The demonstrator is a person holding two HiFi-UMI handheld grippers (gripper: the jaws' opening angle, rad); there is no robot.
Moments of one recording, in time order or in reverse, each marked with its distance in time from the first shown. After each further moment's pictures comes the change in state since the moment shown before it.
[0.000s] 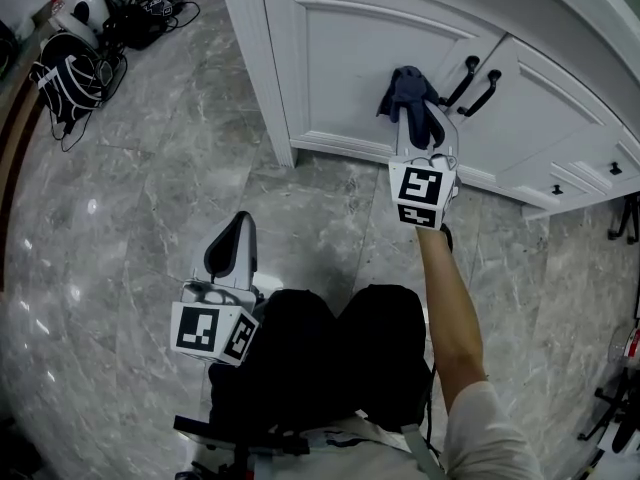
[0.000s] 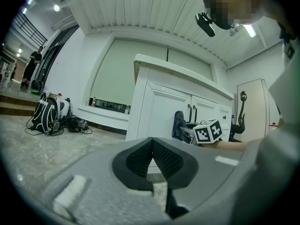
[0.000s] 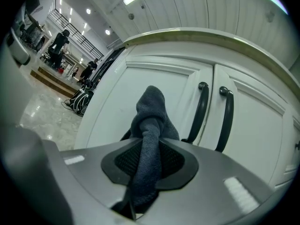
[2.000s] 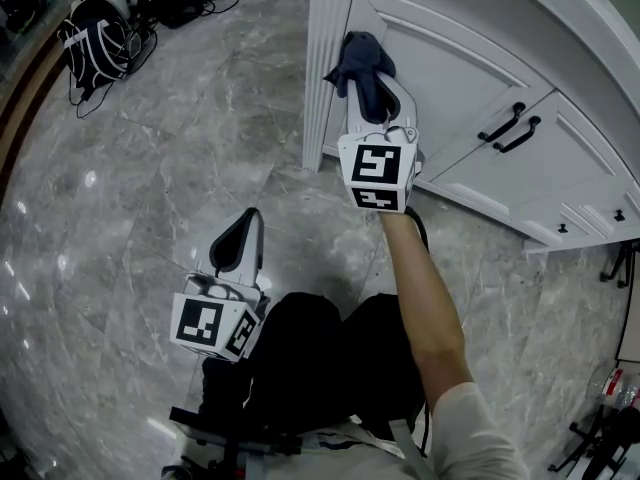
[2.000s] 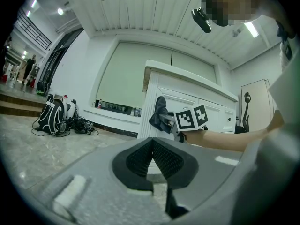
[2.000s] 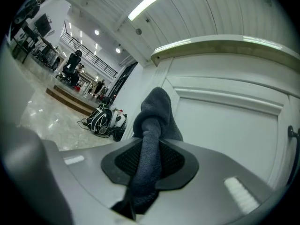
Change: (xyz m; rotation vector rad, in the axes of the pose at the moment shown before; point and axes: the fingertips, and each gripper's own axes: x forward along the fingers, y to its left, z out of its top) left arm -0.023 0.042 0.007 -0.015 -0.025 0.047; right arm 0.050 0.131 0.131 0.030 -0.164 0.211
